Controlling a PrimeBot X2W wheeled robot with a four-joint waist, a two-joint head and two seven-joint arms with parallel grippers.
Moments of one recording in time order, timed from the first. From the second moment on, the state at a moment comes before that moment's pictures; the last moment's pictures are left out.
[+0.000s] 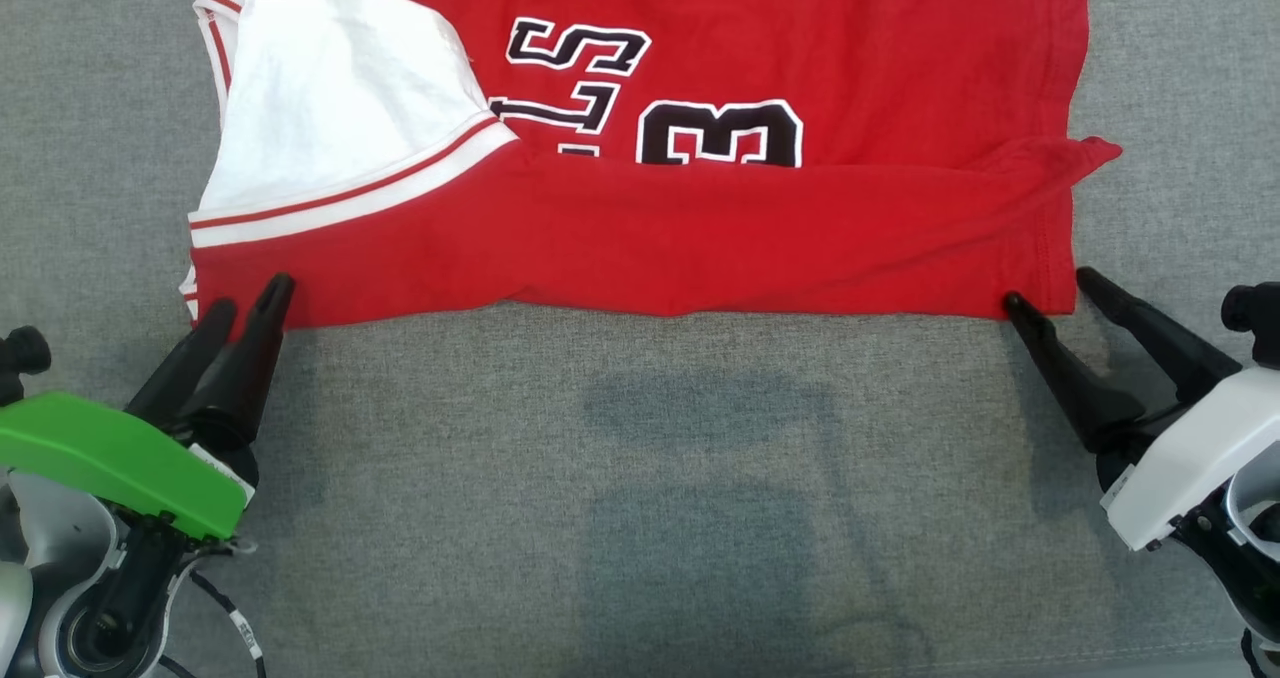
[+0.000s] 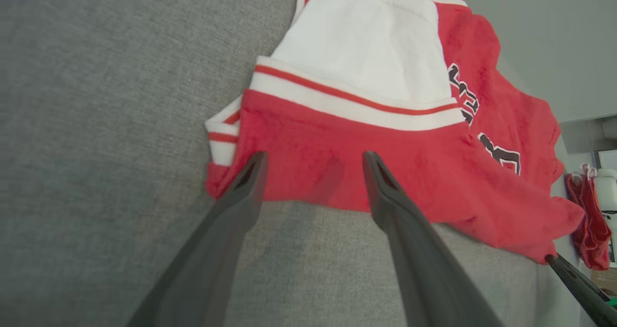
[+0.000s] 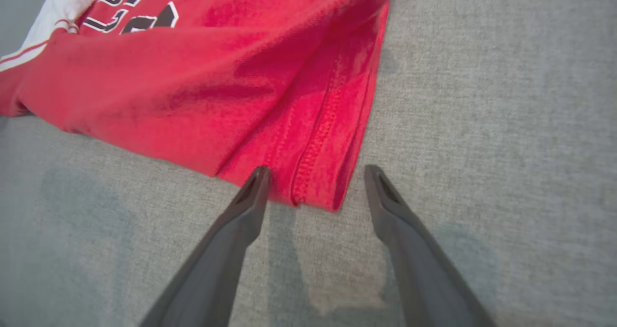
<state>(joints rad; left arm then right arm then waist) -0.17 0.60 -0.24 -0.37 -1.24 0.30 0.23 -0.08 -0.43 0.03 -0.36 0.61 0.13 0.44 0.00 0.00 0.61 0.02</state>
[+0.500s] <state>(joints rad) -0.15 0.70 -0.27 -0.32 -1.11 0.34 0.23 -0.06 -0.42 0.04 -0.35 0.60 0.13 0.43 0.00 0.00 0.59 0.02</state>
